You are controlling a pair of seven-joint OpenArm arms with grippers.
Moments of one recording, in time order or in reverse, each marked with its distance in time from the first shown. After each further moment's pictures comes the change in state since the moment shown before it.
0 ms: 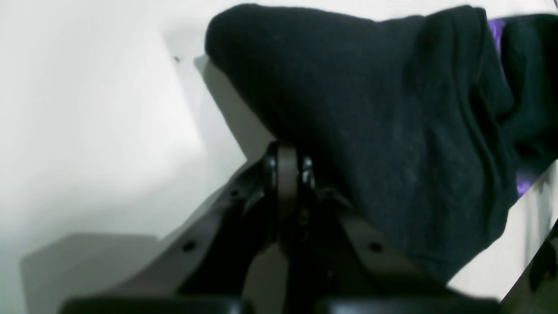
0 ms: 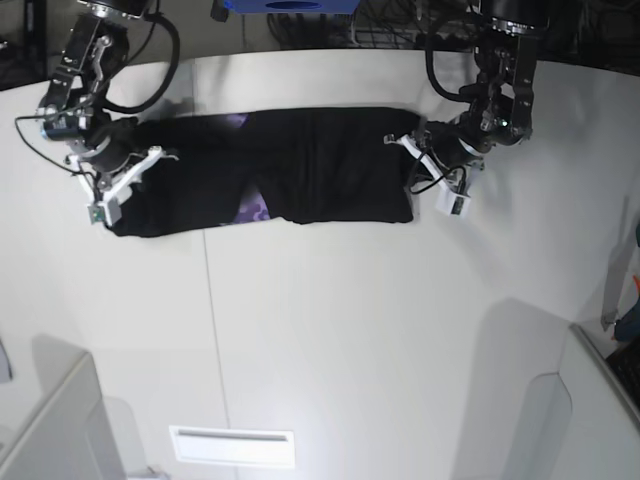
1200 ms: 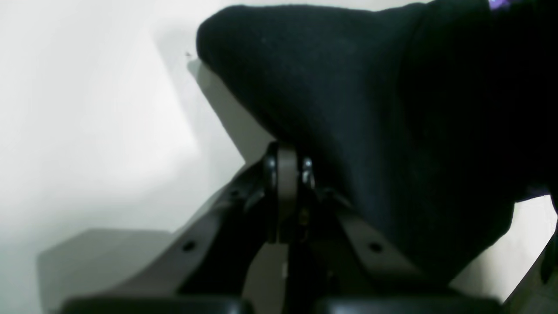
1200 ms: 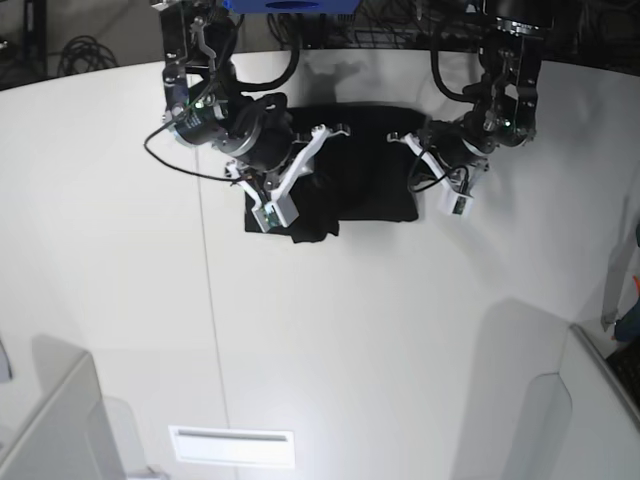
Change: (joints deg) left arm 0.3 -0.9 0.0 0.9 0.4 0.1 0.4; right arm -0.6 -7.3 -35.3 5.5 1.8 -13.9 2.3
